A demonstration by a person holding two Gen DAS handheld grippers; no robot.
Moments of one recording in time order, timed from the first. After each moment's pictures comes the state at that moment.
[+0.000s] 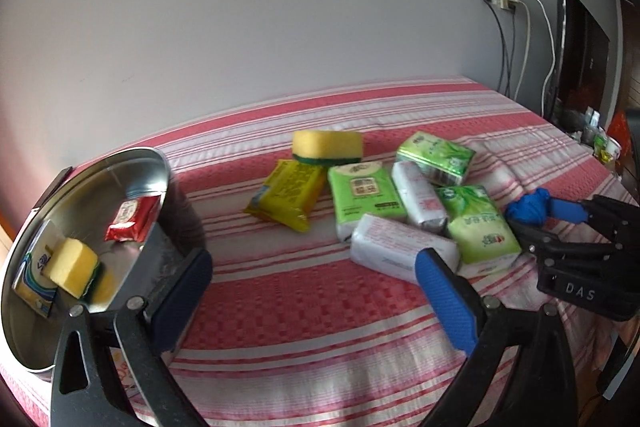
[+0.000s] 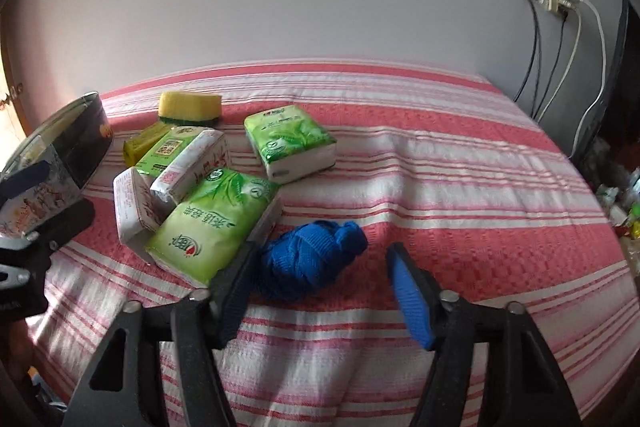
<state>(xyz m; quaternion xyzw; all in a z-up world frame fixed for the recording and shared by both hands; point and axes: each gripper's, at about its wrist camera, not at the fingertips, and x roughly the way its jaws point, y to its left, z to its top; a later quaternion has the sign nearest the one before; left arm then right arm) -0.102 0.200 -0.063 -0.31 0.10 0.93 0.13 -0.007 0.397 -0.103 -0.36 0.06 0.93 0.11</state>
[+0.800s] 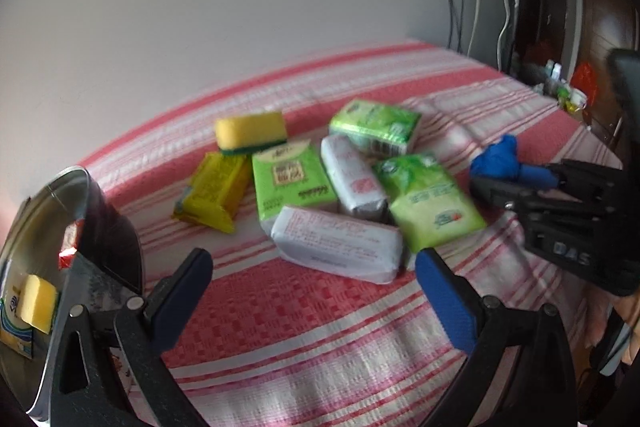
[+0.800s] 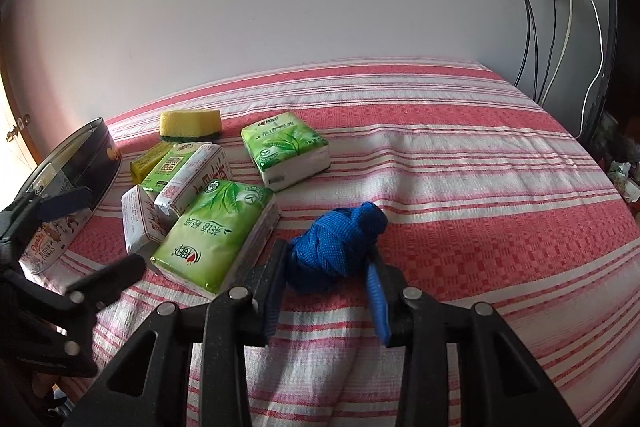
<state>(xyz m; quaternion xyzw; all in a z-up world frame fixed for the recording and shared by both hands) -0.115 0.235 -0.075 -0.37 0.15 0.90 0.20 -0.001 0.405 -0.104 -0.34 0.10 0.93 0.11</state>
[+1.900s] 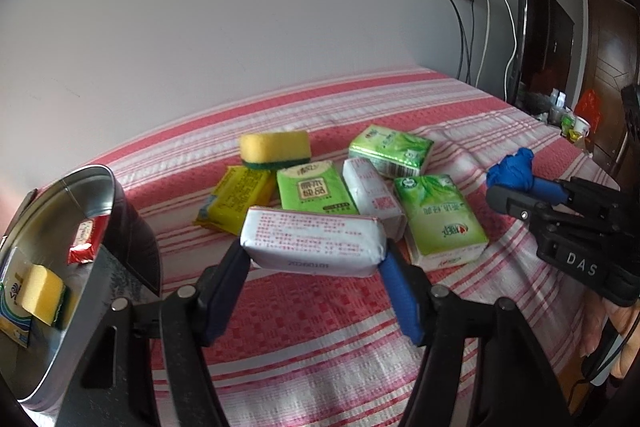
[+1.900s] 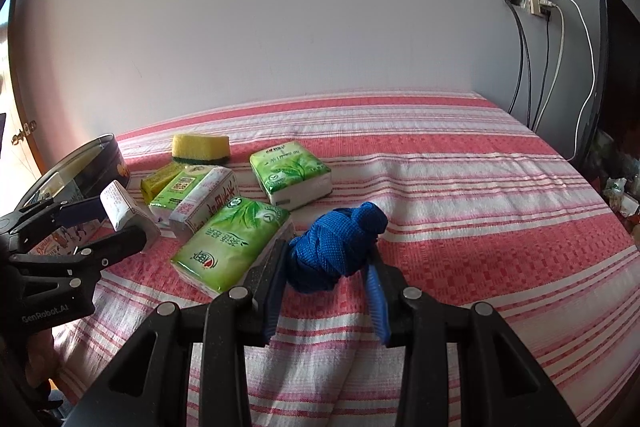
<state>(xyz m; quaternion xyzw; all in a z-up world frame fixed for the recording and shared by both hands) -0.106 0.214 -0.066 -0.31 0.11 0.92 0.20 0.018 0.394 -0.094 -0.28 0.08 0.95 0.12</state>
